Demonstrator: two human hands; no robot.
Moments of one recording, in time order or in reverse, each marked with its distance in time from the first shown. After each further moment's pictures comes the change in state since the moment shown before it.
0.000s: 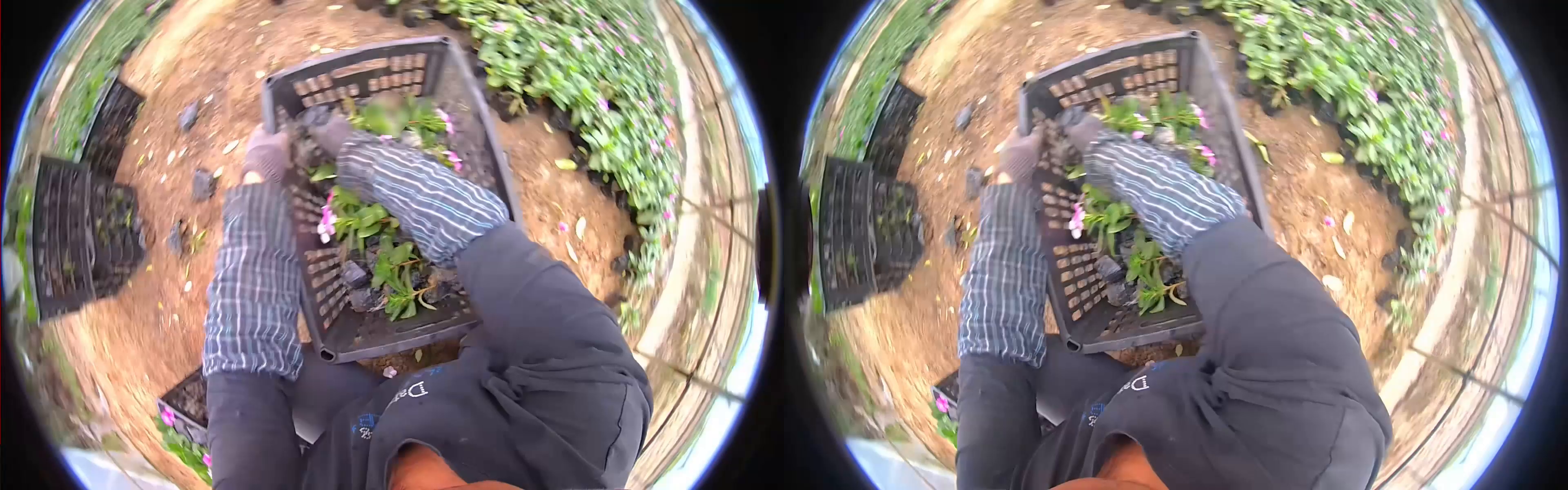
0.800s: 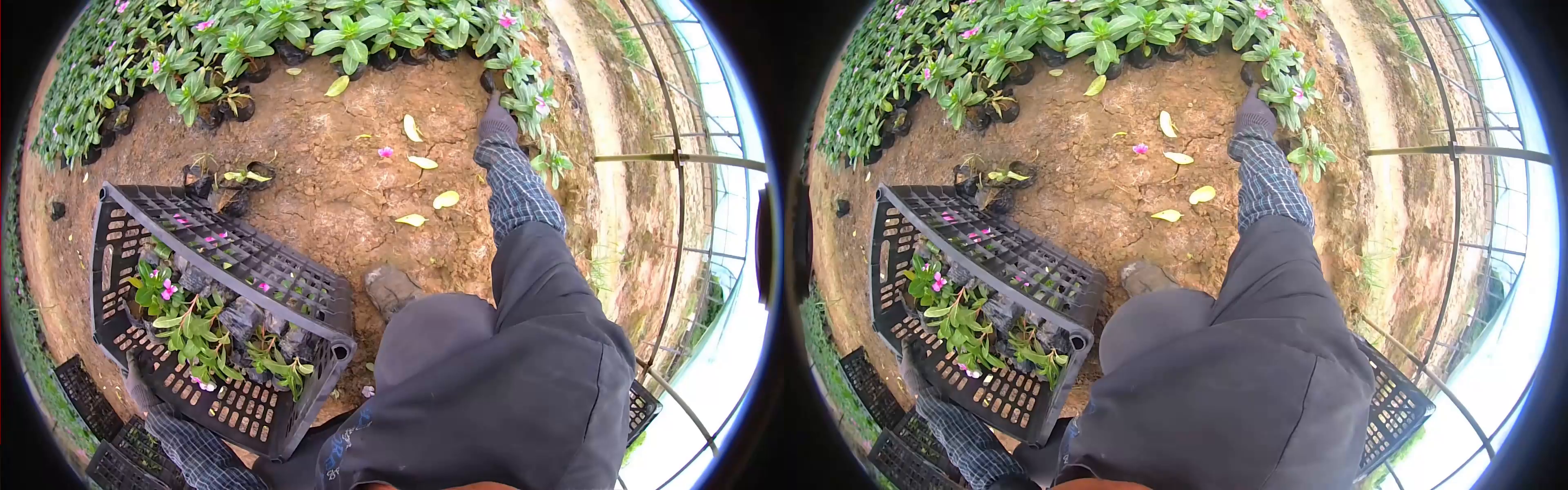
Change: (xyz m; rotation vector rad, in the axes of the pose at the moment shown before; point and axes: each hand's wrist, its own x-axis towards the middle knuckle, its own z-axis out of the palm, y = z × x) left_hand 0.005 0.004 -0.020 -0.427 -0.240 -0.550; right_hand -0.489 0.085 -0.564 -1.000 0.216 1.844
